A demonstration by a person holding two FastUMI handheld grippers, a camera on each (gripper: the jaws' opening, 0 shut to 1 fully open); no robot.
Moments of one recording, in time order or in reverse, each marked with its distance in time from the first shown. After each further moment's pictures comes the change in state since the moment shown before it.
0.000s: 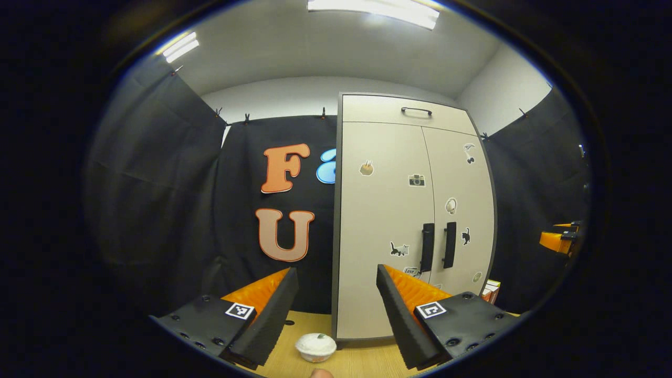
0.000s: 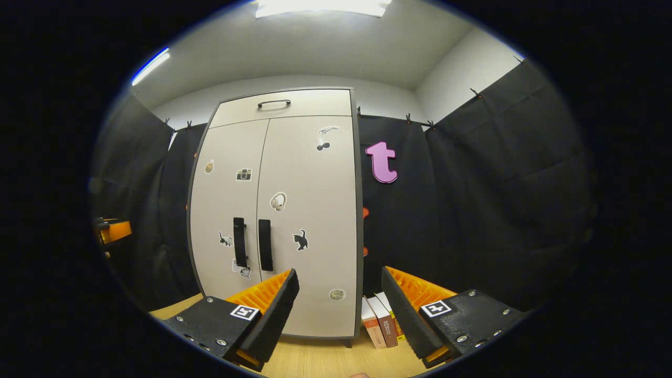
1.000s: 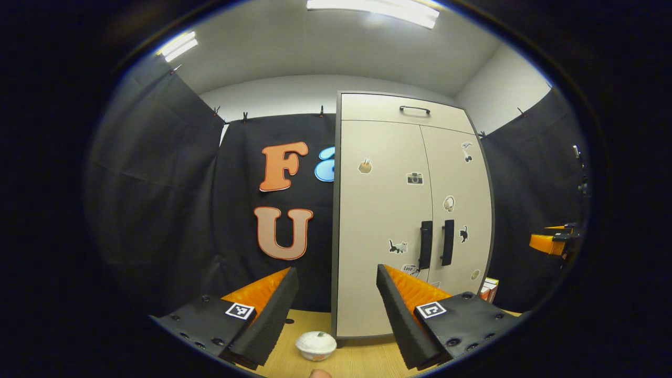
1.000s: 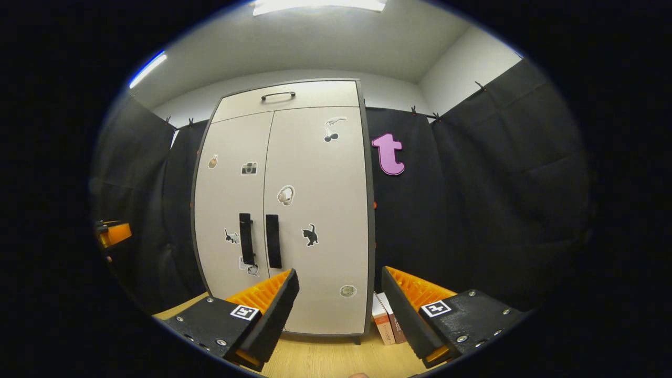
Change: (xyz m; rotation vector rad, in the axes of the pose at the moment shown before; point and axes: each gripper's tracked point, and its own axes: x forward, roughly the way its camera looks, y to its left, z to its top) left arm -0.003 0.001 -0.005 -0.006 0.023 -0.021; right arm 0.021 0.030 -0.009 0.008 0.048 0.028
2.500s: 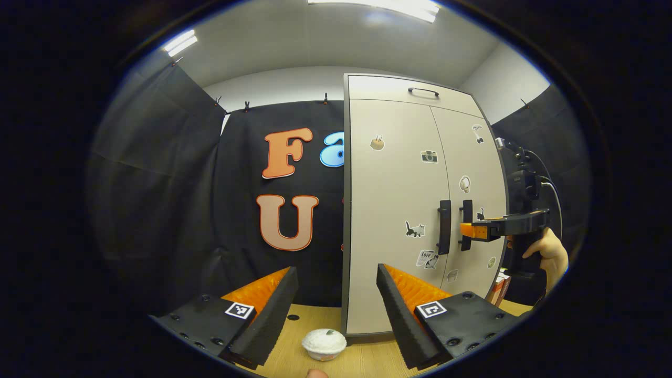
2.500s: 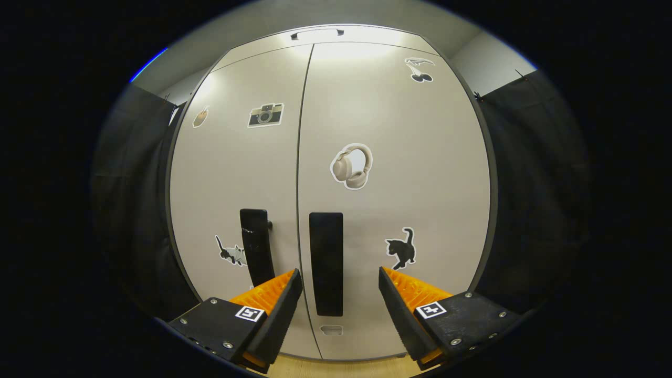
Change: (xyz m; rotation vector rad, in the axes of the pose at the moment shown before) left arm 0.031 0.027 -0.046 0.014 0.035 0.025; right arm 0.209 0.131 -0.035 0.012 0.127 0.050
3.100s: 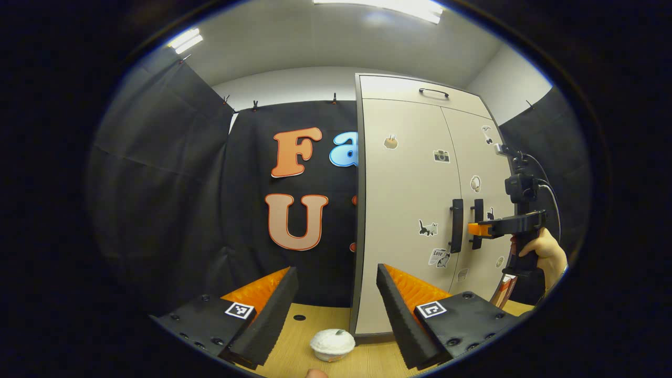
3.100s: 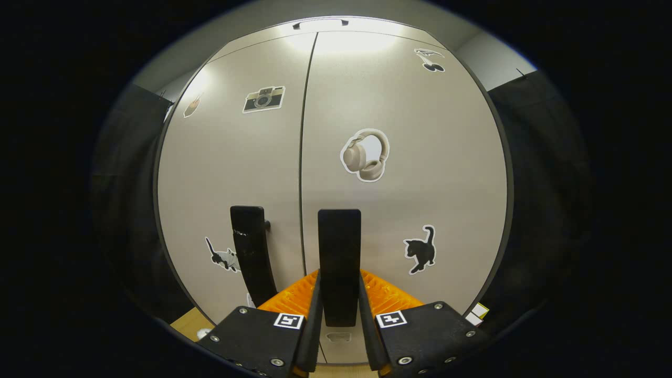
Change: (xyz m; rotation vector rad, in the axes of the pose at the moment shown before) left arm -0.001 0.024 -0.008 -0.008 -0.002 0.033; right arm 0.020 0.012 -0.007 -0.007 0.014 -0.015
